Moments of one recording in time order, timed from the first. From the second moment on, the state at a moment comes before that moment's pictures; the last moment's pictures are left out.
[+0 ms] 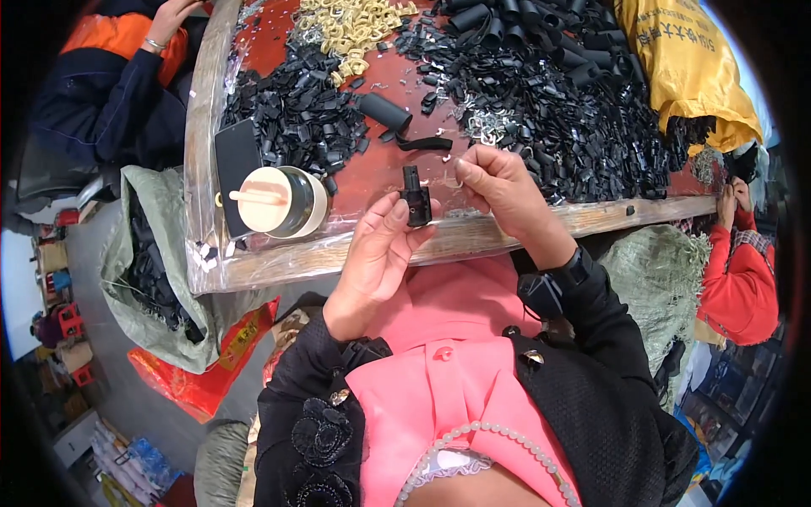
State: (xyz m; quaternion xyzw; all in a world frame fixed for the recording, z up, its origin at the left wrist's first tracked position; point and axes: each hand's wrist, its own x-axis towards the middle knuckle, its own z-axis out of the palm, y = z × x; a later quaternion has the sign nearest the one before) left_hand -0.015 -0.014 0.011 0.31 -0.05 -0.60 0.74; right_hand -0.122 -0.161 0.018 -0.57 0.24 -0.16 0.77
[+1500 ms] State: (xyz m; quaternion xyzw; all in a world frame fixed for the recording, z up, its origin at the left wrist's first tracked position) left_hand -0.018 -0.009 0.014 0.28 -0.02 -0.65 0.71; right_hand -0.130 -0.139 0.019 -0.67 0.18 -0.16 0.71
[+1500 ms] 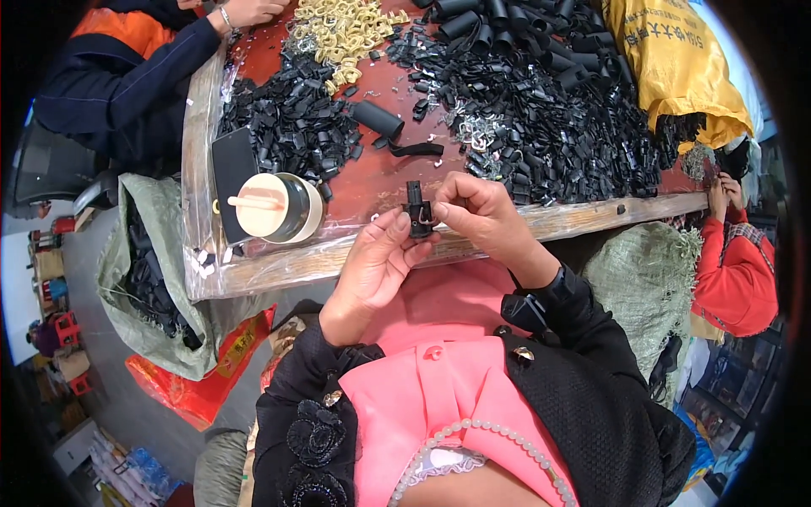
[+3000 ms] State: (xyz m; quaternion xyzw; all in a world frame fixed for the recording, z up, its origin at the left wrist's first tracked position) left_hand 0.013 -0.001 0.000 0.32 -0.10 -0.73 0.60; right_hand -0.003 -0.233 0.032 -0.94 0.04 -0.17 0.29
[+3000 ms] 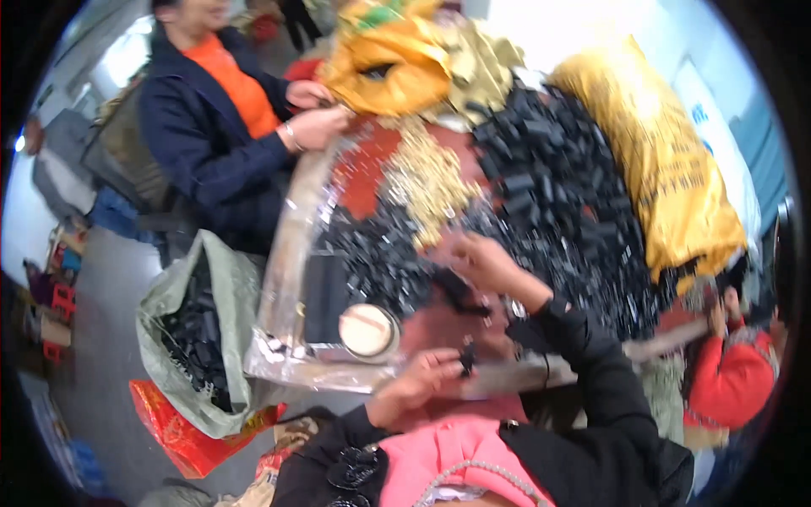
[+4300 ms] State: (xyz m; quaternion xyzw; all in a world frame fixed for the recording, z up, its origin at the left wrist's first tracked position) left_hand 0.021 -0.004 -0.013 0.16 -0.12 -0.75 0.62; right_hand 0.011 -0.238 0.041 -0.91 0.09 -0.23 0.33
